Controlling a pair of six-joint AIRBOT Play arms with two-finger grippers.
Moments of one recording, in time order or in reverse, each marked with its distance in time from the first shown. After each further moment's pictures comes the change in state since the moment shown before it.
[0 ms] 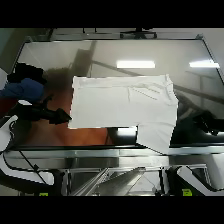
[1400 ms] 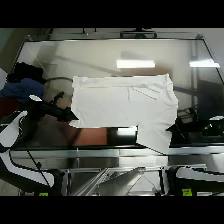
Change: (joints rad) left arm -0.113 -0.039 0.050 -0.055 -0.066 0.001; right arm 0.245 -0.346 -0.077 0.040 -0.001 -0.082
